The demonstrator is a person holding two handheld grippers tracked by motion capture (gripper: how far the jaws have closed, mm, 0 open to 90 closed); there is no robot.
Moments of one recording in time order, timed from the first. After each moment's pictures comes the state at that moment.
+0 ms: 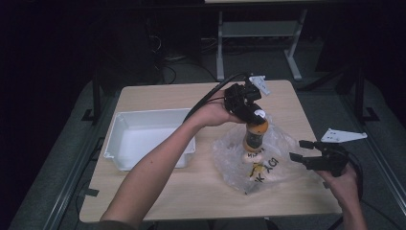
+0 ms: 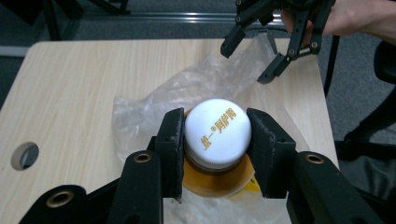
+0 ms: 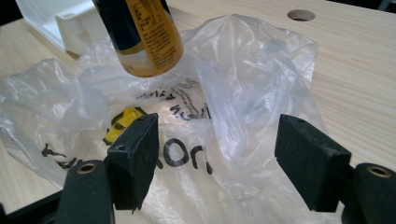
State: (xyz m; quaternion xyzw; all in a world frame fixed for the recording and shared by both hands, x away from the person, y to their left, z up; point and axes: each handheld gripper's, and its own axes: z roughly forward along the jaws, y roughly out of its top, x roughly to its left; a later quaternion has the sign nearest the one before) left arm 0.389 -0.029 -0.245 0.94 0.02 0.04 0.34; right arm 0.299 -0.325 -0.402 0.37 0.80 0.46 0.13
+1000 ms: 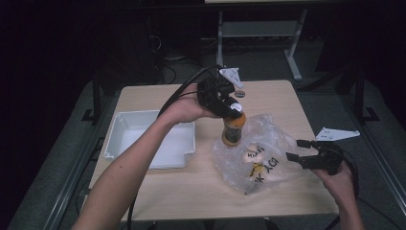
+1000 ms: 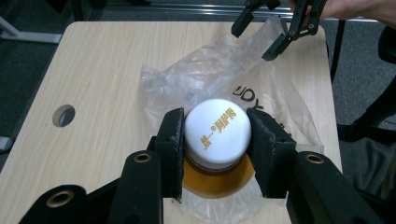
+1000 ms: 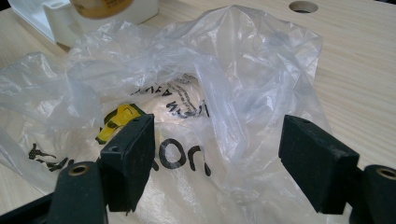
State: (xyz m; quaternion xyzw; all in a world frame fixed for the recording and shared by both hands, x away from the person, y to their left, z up) left arm 0.383 0.032 -0.219 0.94 0.04 0.07 0.33; right arm 0.306 -0.316 -0.405 0.37 0.80 0.45 0.13
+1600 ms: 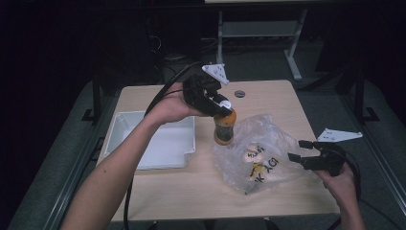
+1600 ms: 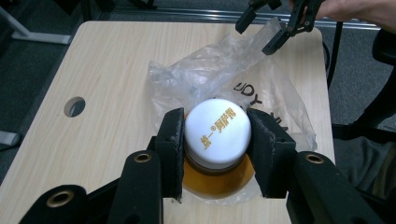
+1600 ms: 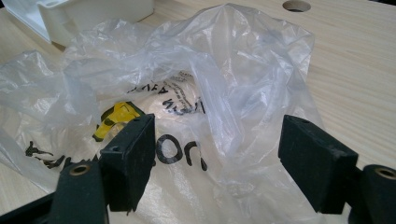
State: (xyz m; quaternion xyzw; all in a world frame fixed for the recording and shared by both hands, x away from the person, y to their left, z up) left arm 0.377 0.061 -0.207 0.94 0.05 0.08 0.34; right arm 0.302 -0.320 -0.405 0.38 0.80 0.44 0.14
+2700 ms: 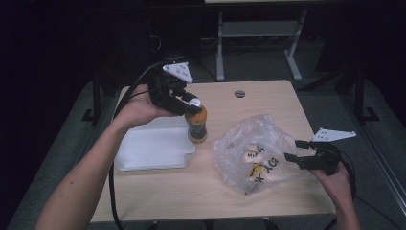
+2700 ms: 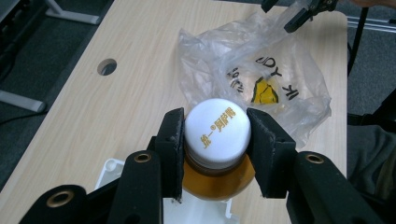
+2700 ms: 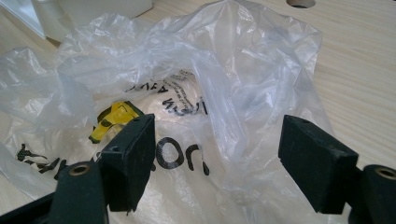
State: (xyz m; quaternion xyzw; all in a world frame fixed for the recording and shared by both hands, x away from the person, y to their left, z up) left arm 0.372 0.133 -0.203 0.93 0.11 0.10 0.33; right arm 0.306 -0.310 -0.408 0.38 0.81 0.43 0.14
